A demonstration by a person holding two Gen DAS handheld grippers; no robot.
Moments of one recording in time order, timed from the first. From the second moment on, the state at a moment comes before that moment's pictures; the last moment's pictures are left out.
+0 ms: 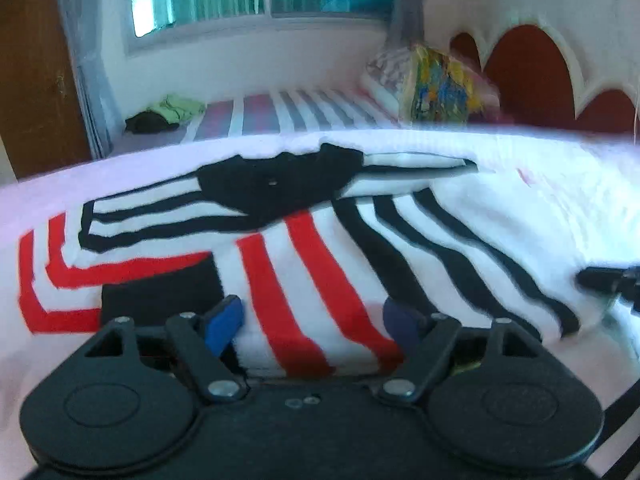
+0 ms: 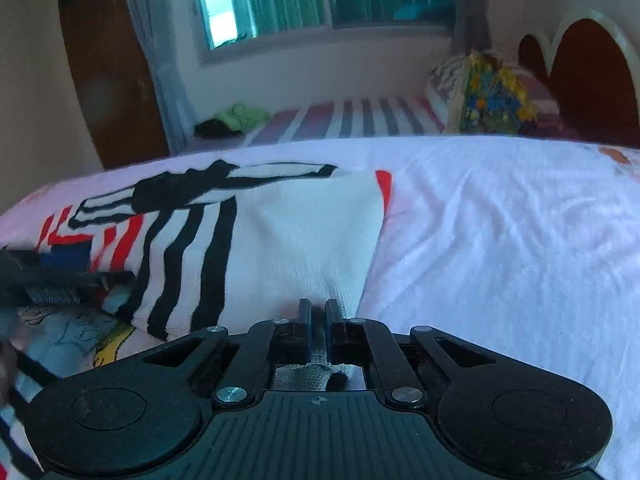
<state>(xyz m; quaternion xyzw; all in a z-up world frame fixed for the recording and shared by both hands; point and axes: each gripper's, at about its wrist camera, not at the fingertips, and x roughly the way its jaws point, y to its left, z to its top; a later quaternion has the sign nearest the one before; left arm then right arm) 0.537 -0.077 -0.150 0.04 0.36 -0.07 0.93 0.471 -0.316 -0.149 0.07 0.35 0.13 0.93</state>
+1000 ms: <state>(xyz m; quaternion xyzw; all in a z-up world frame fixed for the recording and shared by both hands) 0.378 0.315 -0.138 -0.33 0.26 0.19 0.89 0.442 -0.158 -0.104 0.19 0.36 0.09 0.91</state>
